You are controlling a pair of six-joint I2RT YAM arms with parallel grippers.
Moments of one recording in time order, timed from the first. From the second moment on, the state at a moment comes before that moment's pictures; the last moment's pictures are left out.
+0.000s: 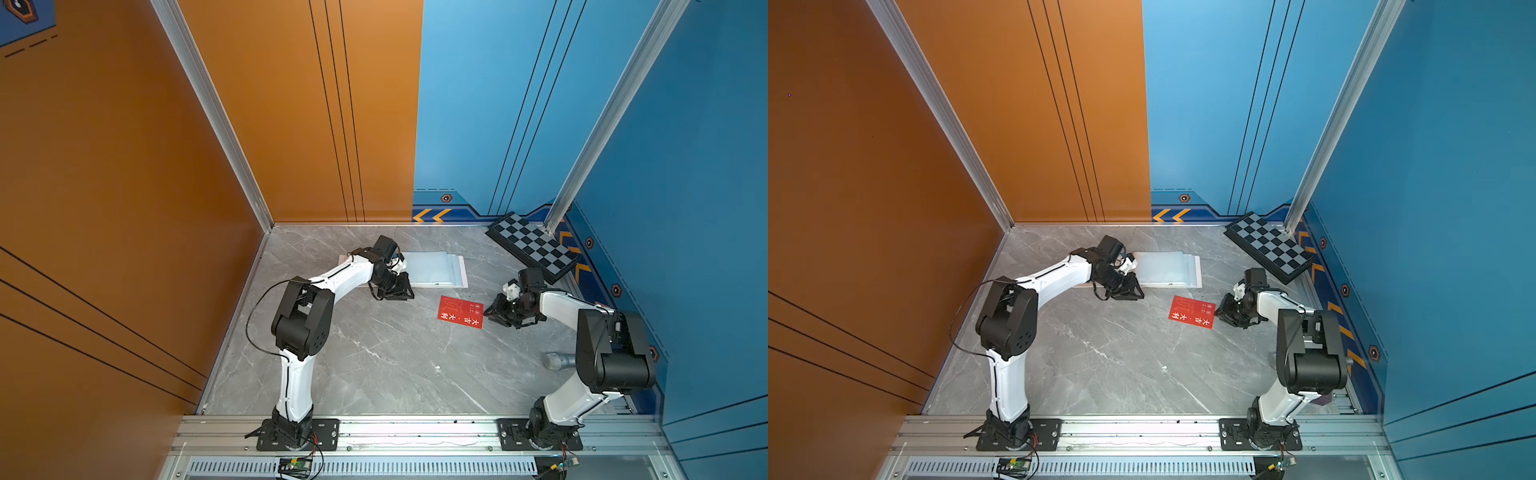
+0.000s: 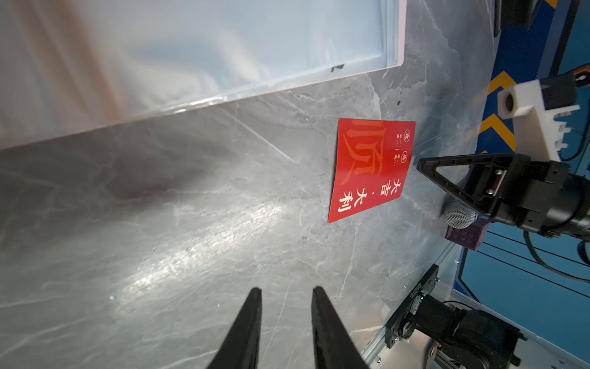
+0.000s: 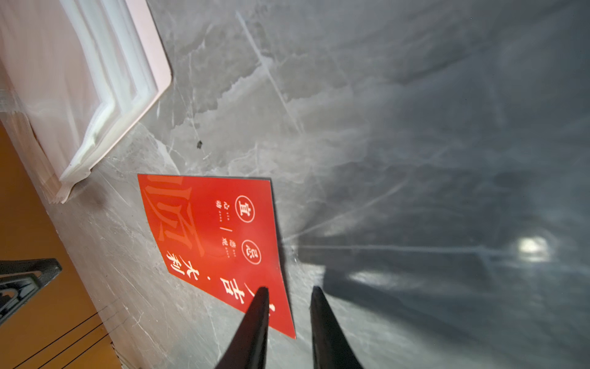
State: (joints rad) left arm -0.49 2.04 1.56 -0.71 0.53 -0.43; right arm -0.04 1.65 0.85 -0.44 -0.49 0.47
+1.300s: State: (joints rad) left arm -0.68 2.31 1.81 -0.65 0.42 -0.52; right arm -0.04 1.74 0.87 -0.34 -0.63 0.48
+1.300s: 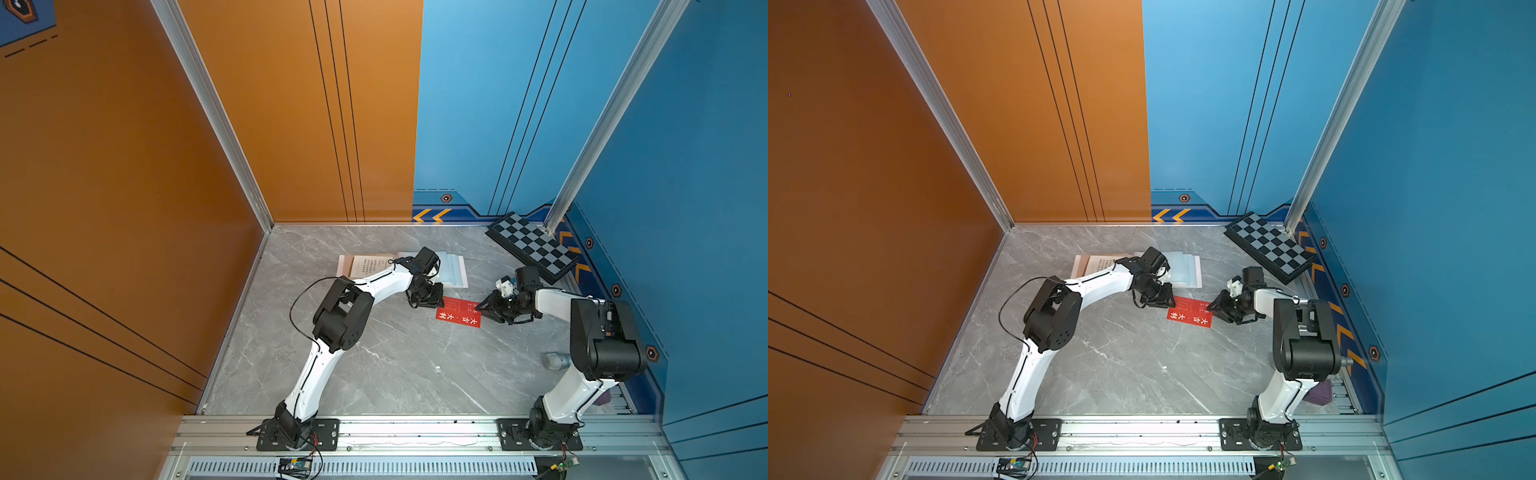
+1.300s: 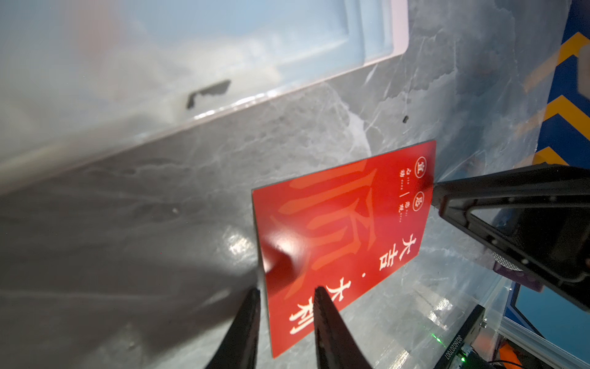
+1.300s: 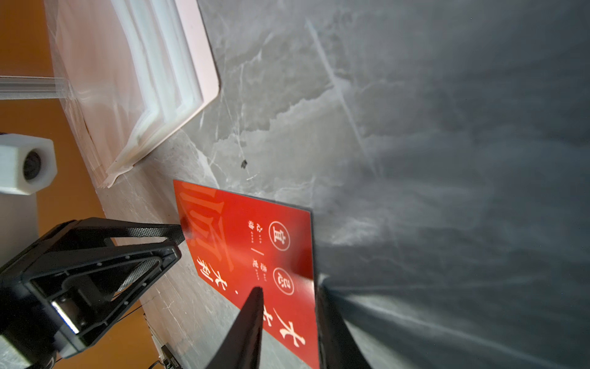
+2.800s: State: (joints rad) left arm -0.68 2.31 1.75 -0.49 0.48 -0.55; right arm -0.06 1.57 0.86 -0.27 -0.80 0.63
